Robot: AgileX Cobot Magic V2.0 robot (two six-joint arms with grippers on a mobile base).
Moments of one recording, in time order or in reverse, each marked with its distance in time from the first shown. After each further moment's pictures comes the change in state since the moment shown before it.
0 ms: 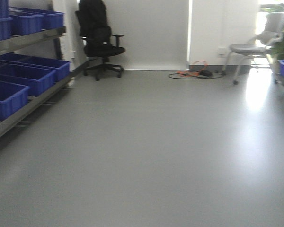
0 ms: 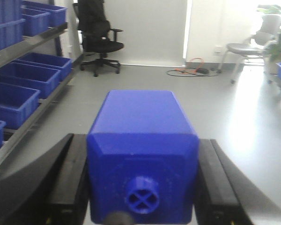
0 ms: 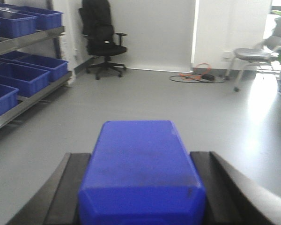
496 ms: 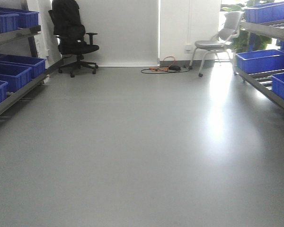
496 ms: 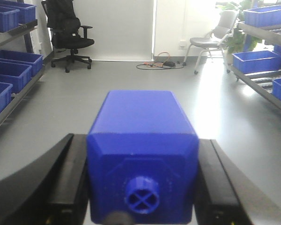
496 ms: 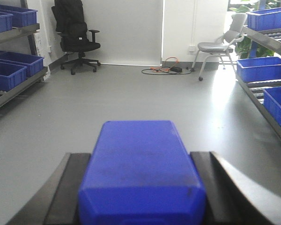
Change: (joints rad) left arm 0.000 0.000 0.000 0.000 0.000 0.000; right arm 0.000 0.000 0.000 0.000 0.000 0.000
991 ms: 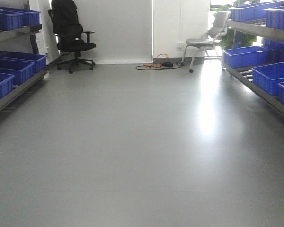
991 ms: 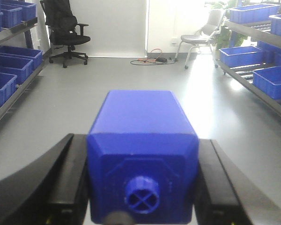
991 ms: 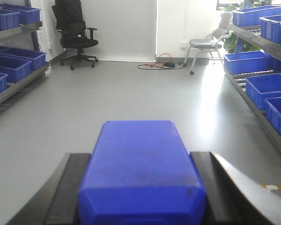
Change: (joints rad) left arm 0.000 0.000 0.000 0.000 0.000 0.000; right arm 0.000 0.000 0.000 0.000 0.000 0.000
